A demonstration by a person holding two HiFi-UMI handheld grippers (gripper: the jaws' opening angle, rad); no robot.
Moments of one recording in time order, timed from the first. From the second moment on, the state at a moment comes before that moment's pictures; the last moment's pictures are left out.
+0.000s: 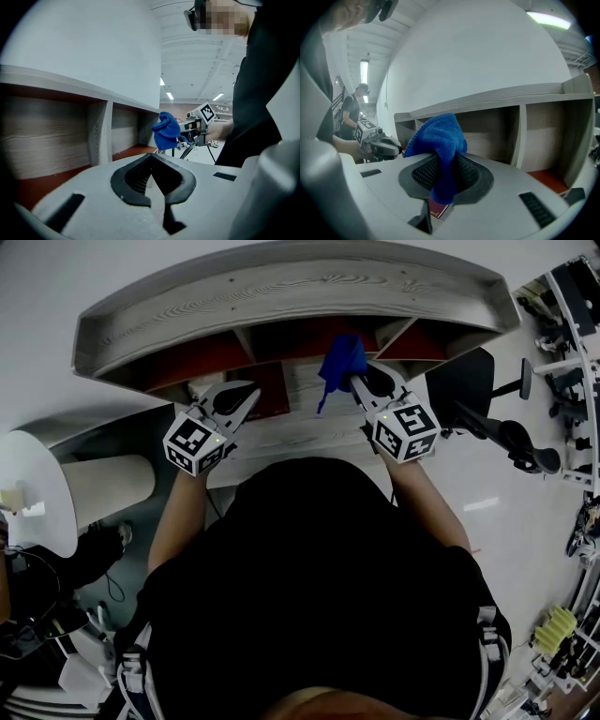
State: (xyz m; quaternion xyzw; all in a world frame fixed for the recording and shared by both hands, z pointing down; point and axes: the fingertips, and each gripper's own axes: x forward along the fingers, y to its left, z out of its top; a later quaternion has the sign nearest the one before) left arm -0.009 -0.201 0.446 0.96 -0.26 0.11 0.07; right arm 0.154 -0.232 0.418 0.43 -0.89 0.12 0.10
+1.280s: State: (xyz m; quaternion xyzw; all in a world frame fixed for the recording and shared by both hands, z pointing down) left arm -0.098 -0.128 0.445 0.91 -0.39 0.11 0.08; right arm 0.056 -0.289 0.456 0.35 -0.91 0.07 0.22
